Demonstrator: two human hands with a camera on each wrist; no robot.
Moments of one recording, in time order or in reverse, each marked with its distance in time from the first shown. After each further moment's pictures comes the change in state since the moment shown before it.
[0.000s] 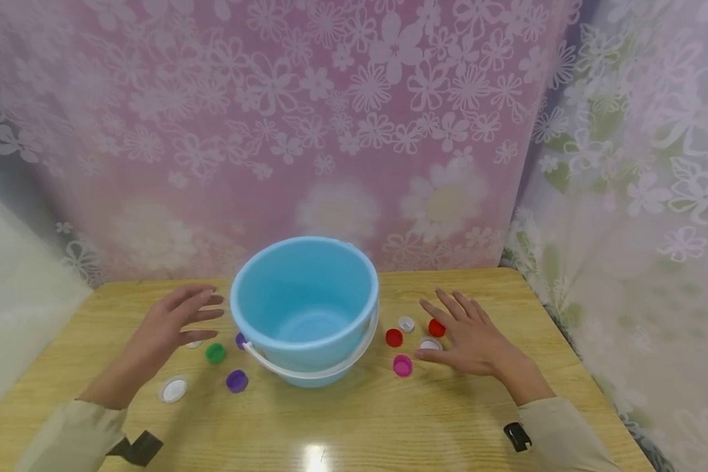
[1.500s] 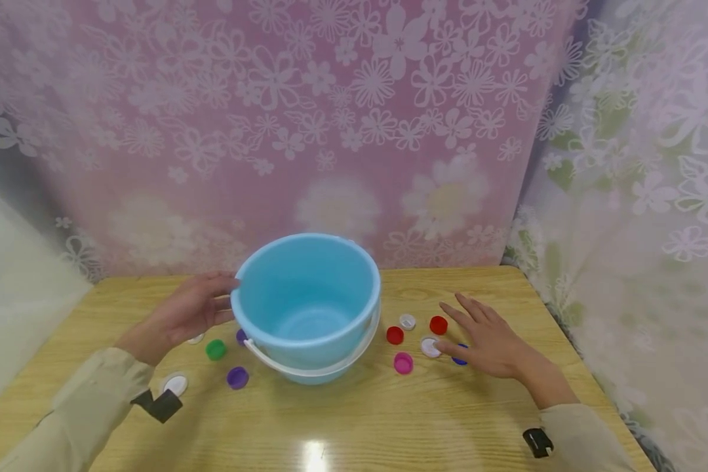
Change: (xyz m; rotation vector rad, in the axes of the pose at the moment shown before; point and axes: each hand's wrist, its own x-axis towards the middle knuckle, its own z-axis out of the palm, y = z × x) left_hand 0.044 0.012 0.011 -0.461 -0.207 -0.196; right_hand -0.016 0.024 -0.001 0.104 -0.059 0.077
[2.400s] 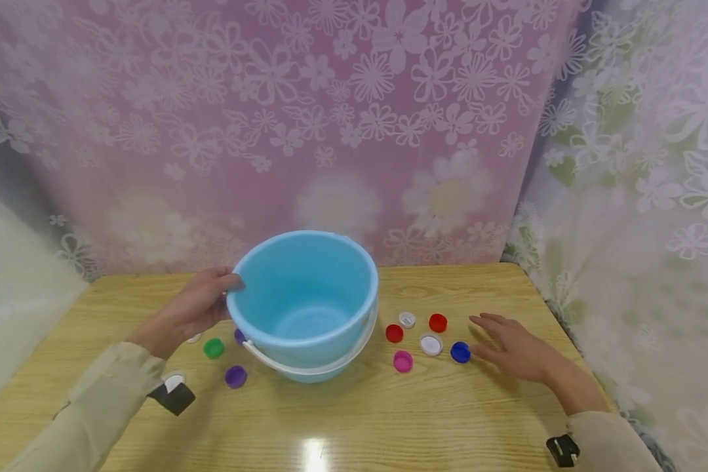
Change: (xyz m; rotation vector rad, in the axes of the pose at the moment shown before) left_hand 0.016 -0.004 0.010 0.117 0.065 0.026; right_hand -0.023 0.040 -0.004 0.111 -0.050 0.026
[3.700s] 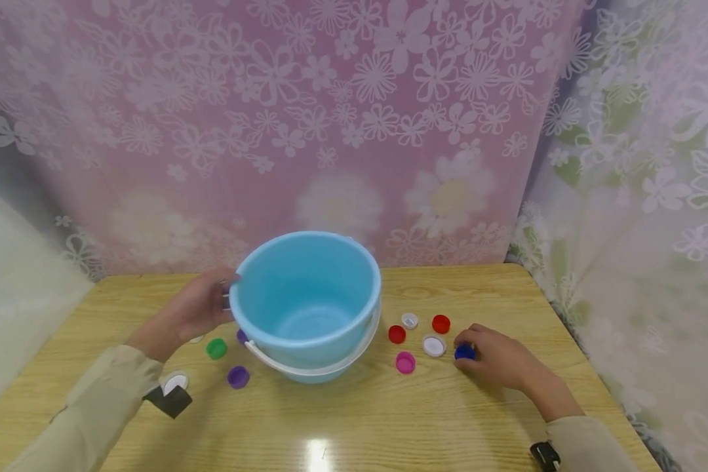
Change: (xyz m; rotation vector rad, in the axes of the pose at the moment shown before) left_hand -0.005 -0.001 -0.007 -0.130 -0.105 -0.012; right_hand 0.020 -0.021 0.021 -0.102 -0.033 -0.072
